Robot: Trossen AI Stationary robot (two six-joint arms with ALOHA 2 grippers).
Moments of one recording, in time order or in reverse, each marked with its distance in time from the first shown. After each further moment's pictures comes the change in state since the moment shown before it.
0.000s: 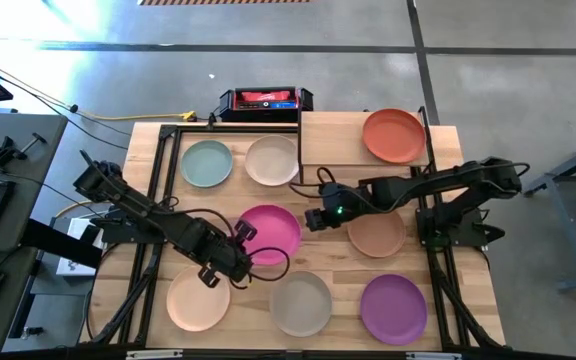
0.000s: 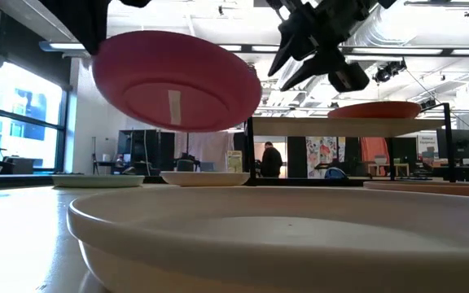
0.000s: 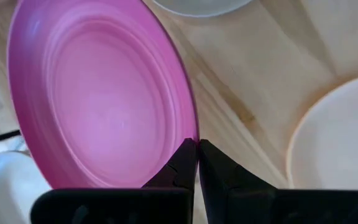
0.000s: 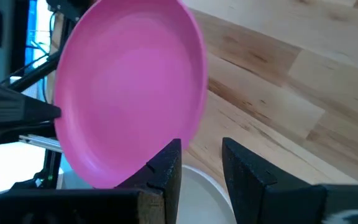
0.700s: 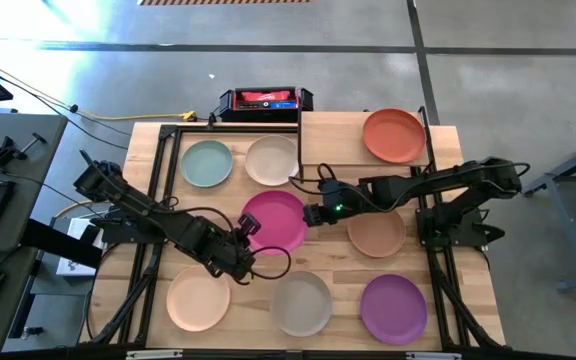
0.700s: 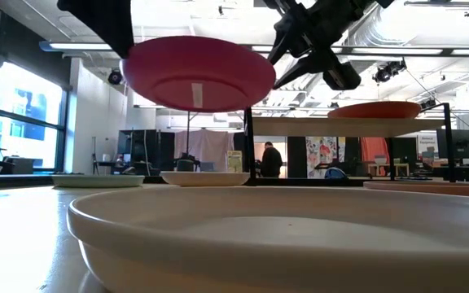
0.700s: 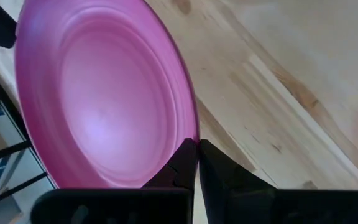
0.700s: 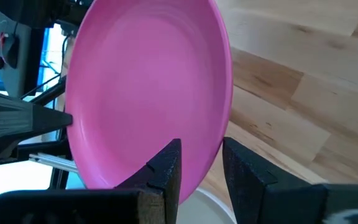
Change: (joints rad) left arm 0.019 0.000 0.000 0.016 -0.174 0.107; right arm -0.003 -0.001 0.000 0.044 0.062 0.004
